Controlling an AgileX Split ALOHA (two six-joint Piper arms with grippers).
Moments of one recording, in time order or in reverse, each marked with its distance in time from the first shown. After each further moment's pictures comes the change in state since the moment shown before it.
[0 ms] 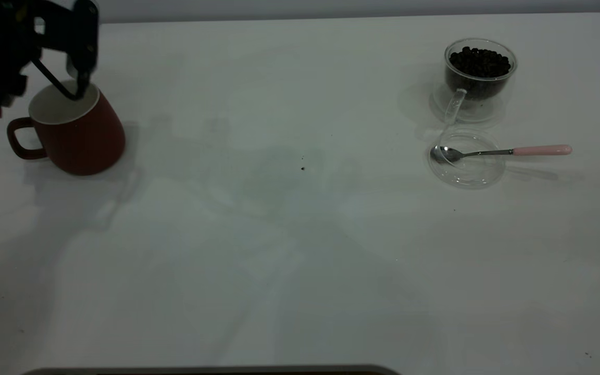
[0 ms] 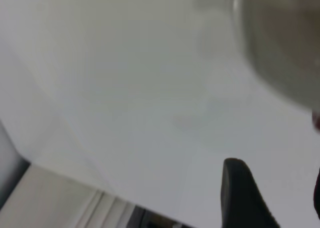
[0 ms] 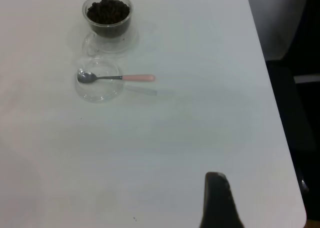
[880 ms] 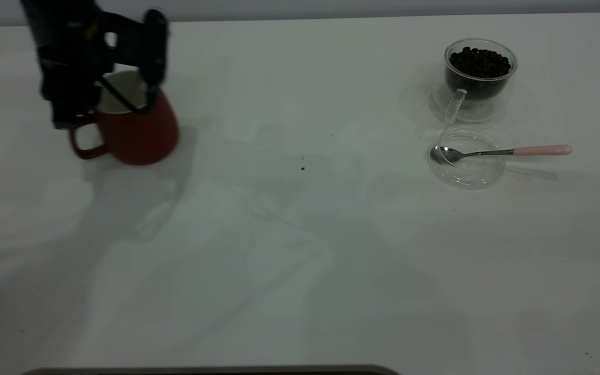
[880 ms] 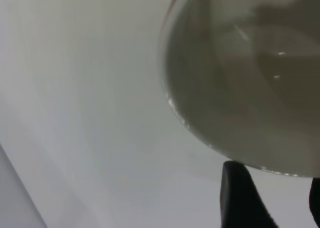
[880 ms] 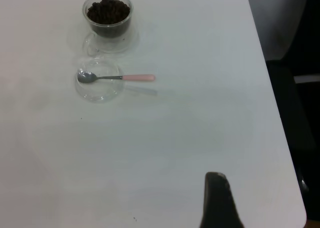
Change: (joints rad) left arm -0.145 0.032 -0.011 -0.075 -0.104 0.002; right arm 0.000 0.000 0.000 0.000 0.000 0.000
